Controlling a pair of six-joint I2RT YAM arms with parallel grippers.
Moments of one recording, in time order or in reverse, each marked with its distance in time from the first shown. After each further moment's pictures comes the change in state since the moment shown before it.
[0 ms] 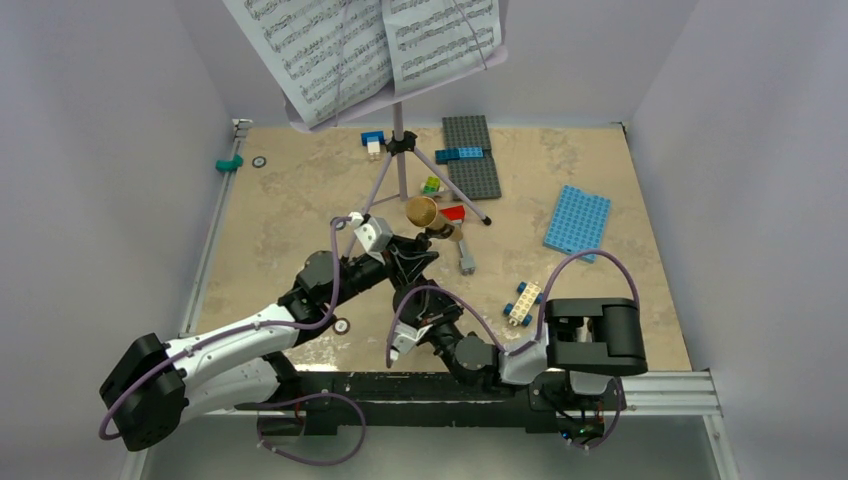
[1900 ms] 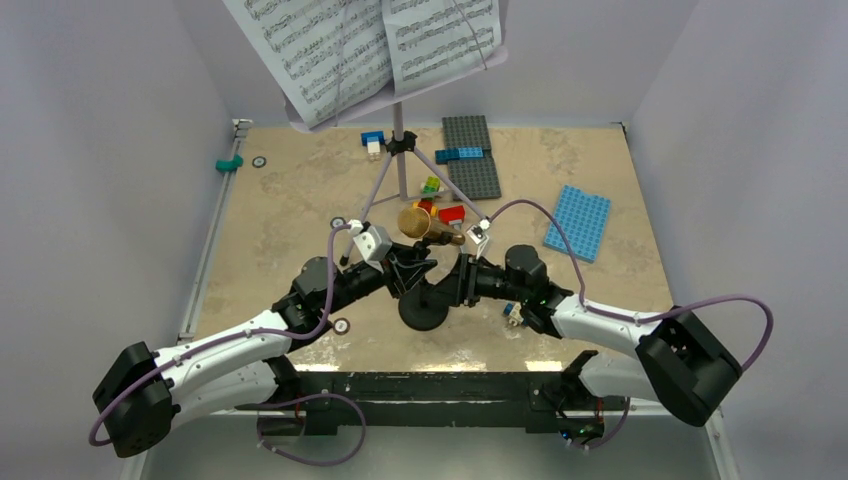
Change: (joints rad) left arm -0.033 -0.069 -0.012 -0.067 -0.020 0.037; right arm -0.769 -0.488 -0.004 -0.777 -1.503 2.058
